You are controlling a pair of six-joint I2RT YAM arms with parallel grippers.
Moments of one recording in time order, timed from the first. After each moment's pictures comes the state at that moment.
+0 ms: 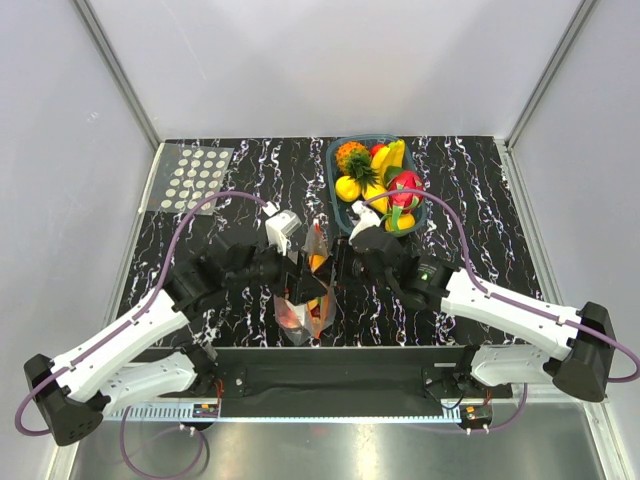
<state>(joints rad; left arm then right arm) -0.81 0.92 0.90 -0.48 0.34 -0.45 1.03 1.21 1.01 -0.34 0.11 0.86</state>
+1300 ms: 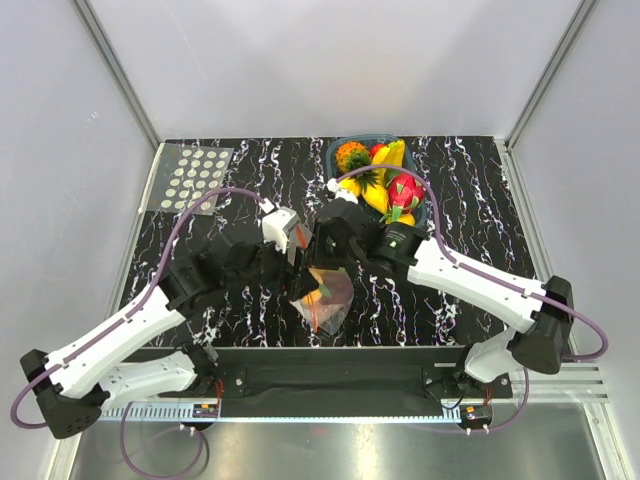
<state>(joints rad) -0.87 0.94 1.00 -0.64 0.13 -0.41 1.03 1.47 1.40 -0.60 0.12 0.93</state>
